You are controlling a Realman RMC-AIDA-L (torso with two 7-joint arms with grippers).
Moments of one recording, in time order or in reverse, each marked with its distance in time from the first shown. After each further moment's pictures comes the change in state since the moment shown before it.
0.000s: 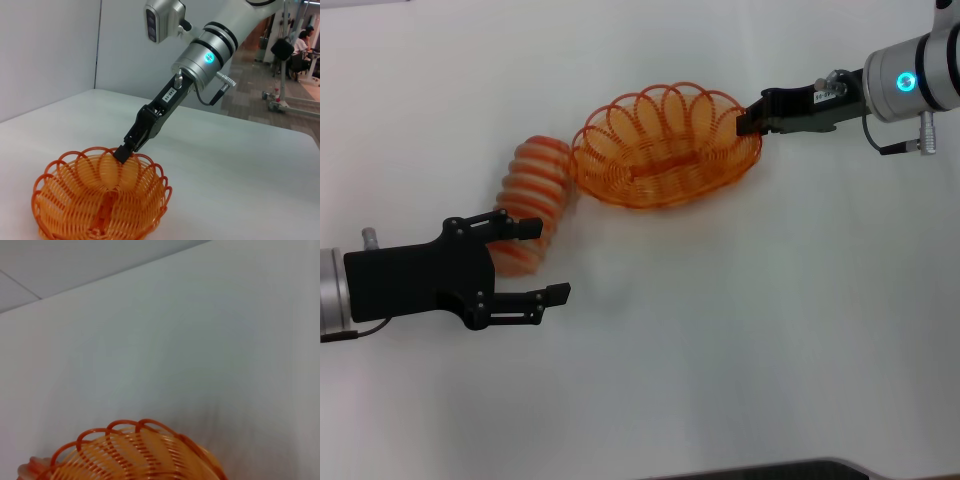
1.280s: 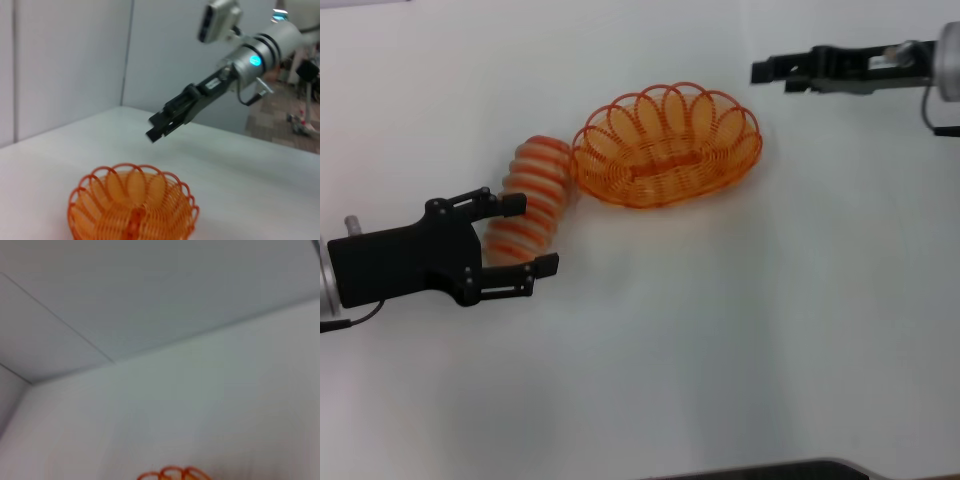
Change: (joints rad) left arm -0.001 -0.003 -0.089 -0.009 -0.009 0.002 -0.012; right arm -0.125 -0.032 0.126 -0.102 0.250 -0.153 -0.257
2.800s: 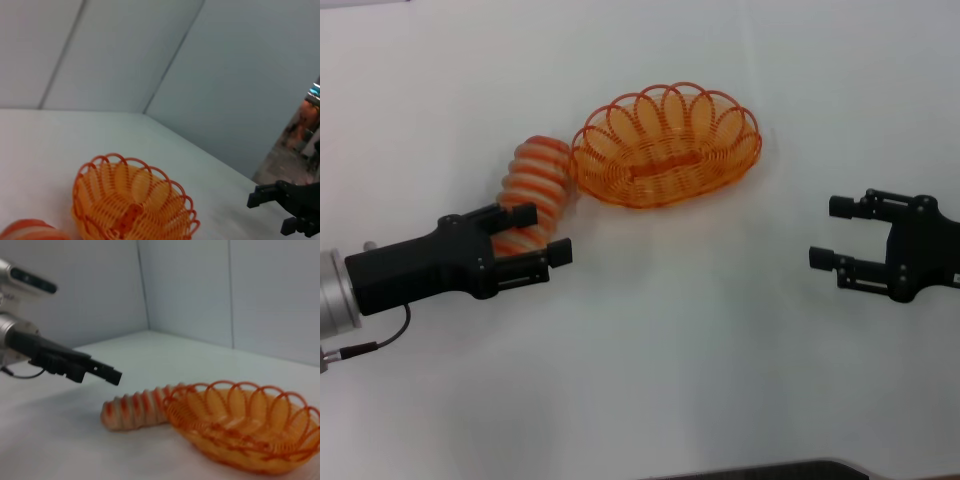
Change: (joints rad) left arm -0.006 -0.011 -0.086 -0.104 0.013 -0.019 -0.223; right arm -0.336 0.018 0.181 0.162 0.134 -0.358 -1.301
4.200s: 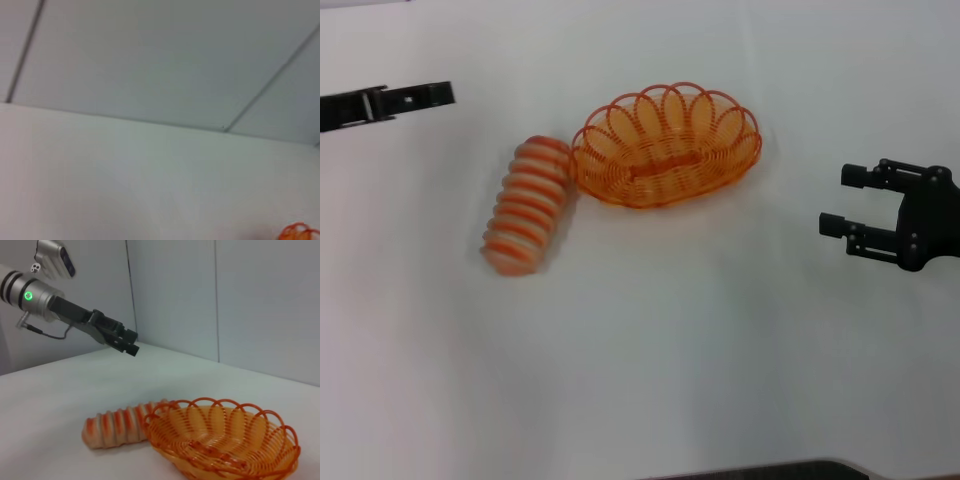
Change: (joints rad) left arm -0.071 0.002 0.116 0.473 0.097 -0.259 -0.838; right arm 0.041 -0.008 0.099 0.003 -0.029 -0.020 0.005
